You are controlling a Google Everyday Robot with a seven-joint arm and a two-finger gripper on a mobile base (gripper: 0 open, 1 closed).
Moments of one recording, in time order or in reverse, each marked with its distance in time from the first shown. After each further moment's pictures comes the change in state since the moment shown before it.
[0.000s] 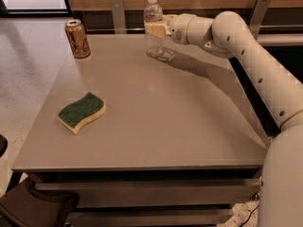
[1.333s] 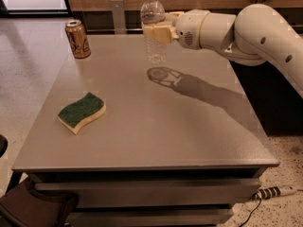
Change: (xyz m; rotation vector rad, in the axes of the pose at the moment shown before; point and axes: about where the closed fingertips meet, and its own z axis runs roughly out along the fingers) arm -0.052 0.106 -0.084 -0.037 0.018 -0.071
